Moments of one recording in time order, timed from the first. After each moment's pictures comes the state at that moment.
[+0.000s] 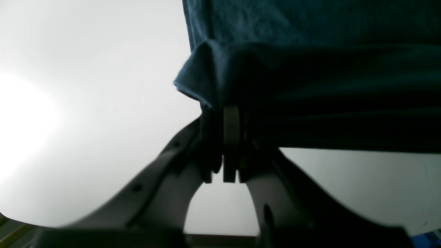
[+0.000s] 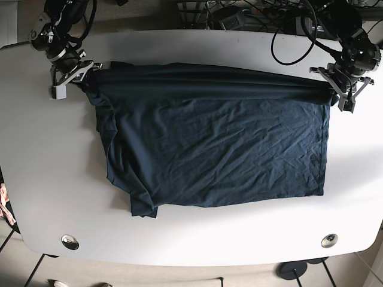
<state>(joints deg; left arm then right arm) 11.6 -8.2 -42.8 104.6 -11.5 -40.4 62.1 -16.6 2.4 41.5 99.2 36.5 39.7 -53.0</state>
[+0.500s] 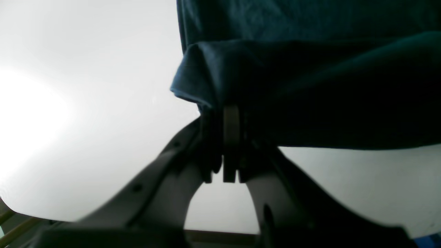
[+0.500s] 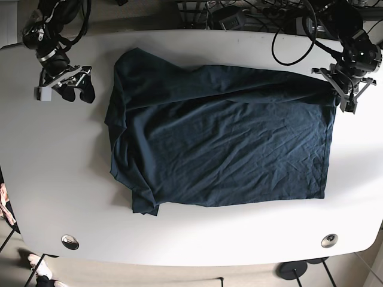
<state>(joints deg) 11.3 -8.7 -42.7 104.6 -10.5 -40.3 62.1 -16.8 3.2 41.5 100.9 43.2 39.0 -52.5</state>
